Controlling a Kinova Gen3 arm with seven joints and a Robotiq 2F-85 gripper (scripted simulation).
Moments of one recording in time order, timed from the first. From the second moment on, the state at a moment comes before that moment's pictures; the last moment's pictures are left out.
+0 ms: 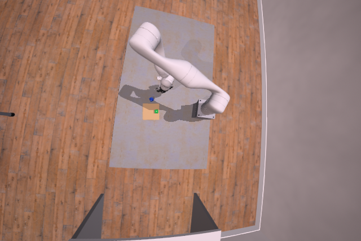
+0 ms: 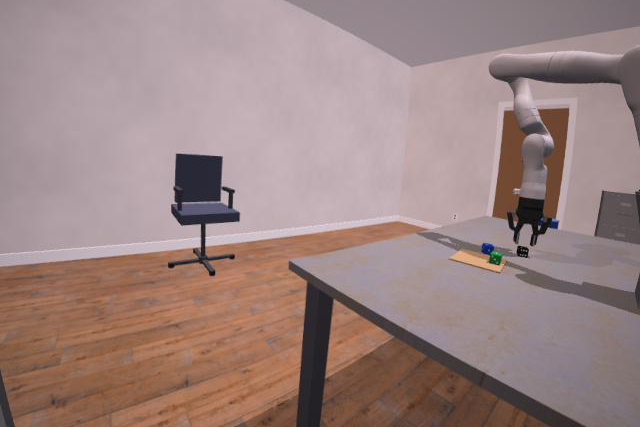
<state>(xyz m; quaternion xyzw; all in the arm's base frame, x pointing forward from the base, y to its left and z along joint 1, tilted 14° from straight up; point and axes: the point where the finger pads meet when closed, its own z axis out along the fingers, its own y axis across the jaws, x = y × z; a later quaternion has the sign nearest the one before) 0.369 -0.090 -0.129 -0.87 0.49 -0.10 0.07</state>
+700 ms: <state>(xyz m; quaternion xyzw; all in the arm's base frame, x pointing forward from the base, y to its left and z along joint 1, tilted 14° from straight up) 0.372 -0.090 -0.135 -0.86 0.49 -0.10 0.07</state>
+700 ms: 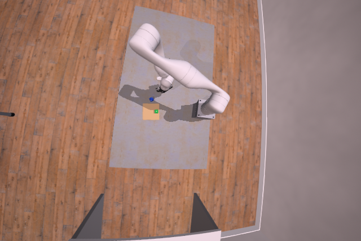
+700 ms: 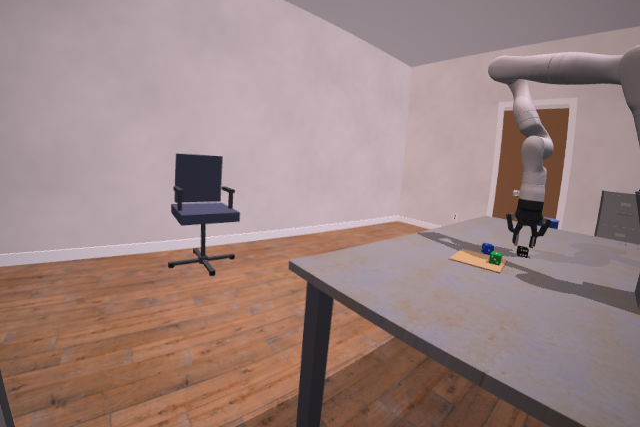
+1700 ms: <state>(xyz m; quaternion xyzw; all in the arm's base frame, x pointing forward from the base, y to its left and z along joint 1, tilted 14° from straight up) 0.378 -0.089 -0.165 -0.87 0.49 -0.10 0.07</state>
